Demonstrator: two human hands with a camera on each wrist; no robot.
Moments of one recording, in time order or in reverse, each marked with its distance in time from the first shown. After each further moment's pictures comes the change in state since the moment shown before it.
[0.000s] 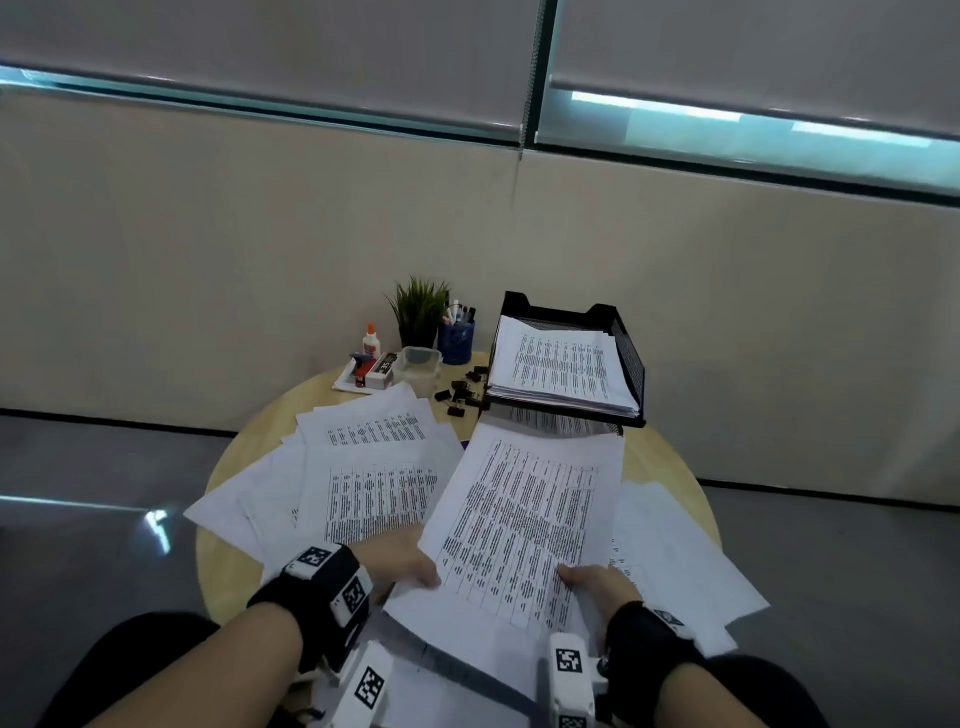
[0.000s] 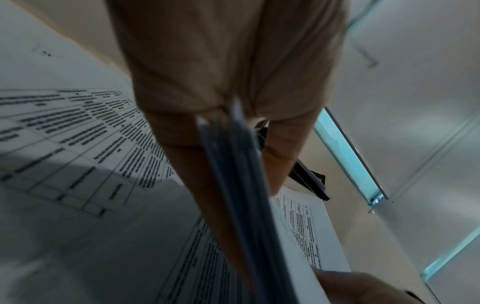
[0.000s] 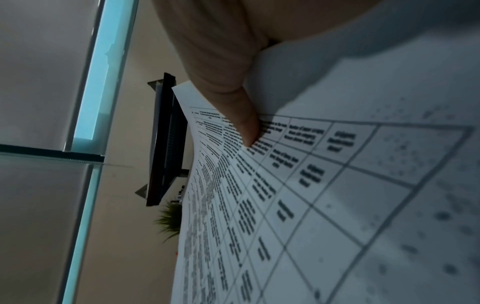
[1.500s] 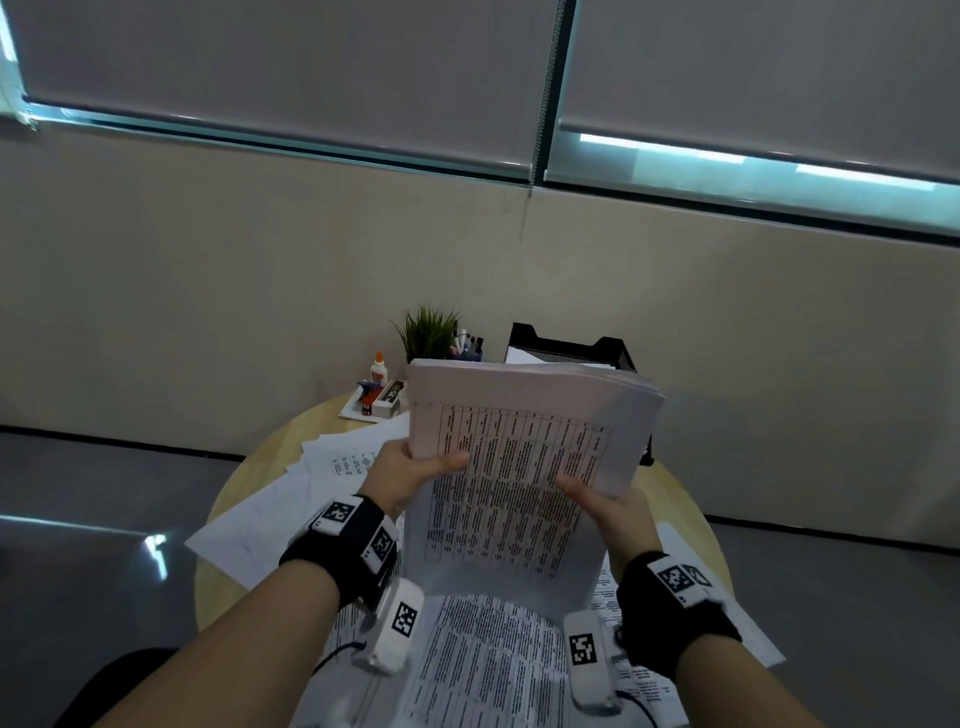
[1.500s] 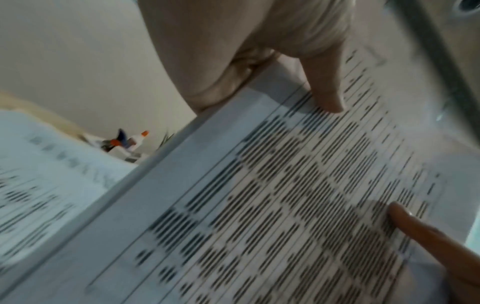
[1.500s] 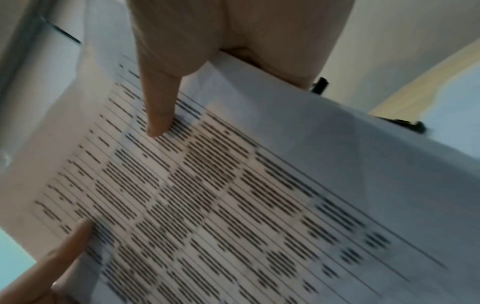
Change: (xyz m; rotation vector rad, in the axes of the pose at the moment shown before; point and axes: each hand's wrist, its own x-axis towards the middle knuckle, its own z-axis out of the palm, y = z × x) left_hand -0.028 0.094 -0.040 -0.588 0.471 0.568; right_hand -0.074 -0.130 0.041 -0.069 -0.275 -0.645
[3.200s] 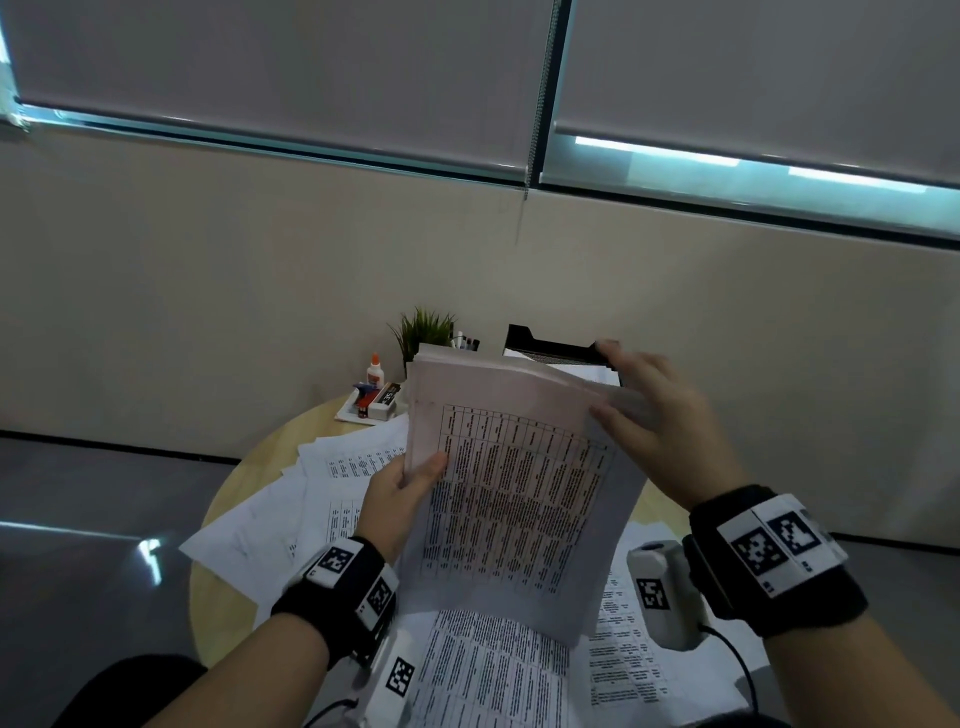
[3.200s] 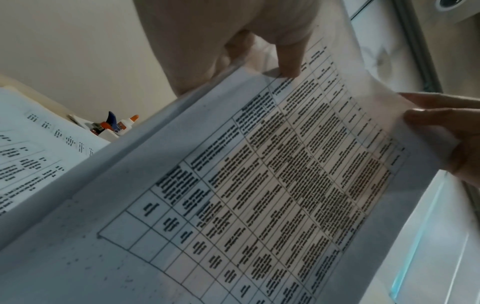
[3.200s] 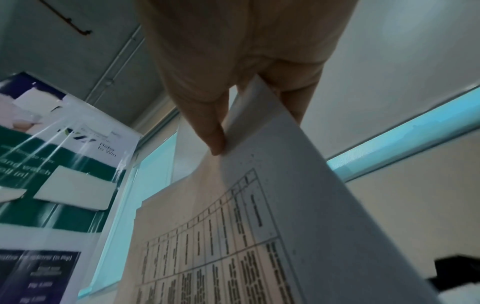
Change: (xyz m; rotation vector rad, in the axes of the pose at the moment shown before) left_hand -0.027 -0.019 0.011 -0.094 0.125 0.101; right_hand -0.001 -0.117 -0.009 -0.929 -0.058 -0.644
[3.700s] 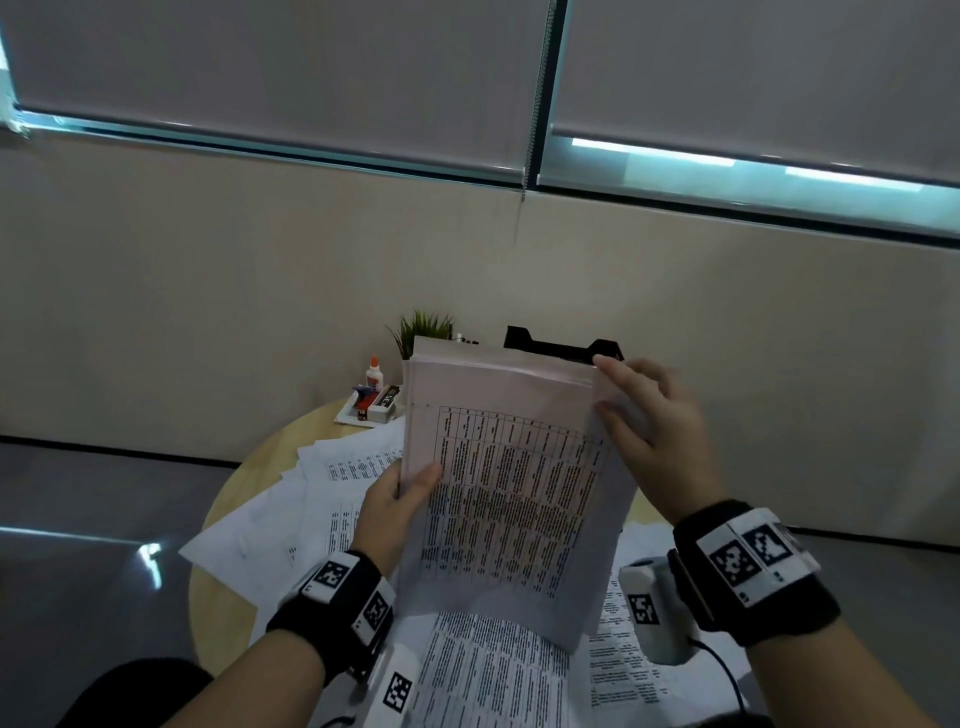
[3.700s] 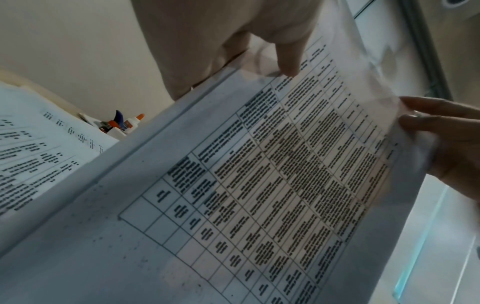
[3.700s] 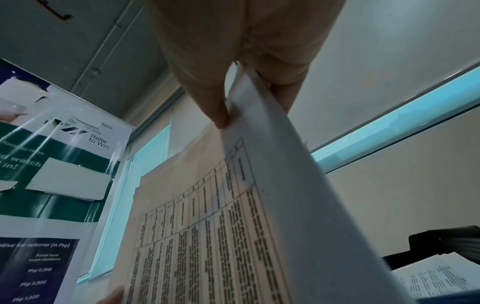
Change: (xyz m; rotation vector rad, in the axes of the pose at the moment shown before) left_hand -0.005 -0.007 -0.003 0.045 0.021 0.001; right_hand -0.007 0.016 0.018 0.048 0.149 -0.042
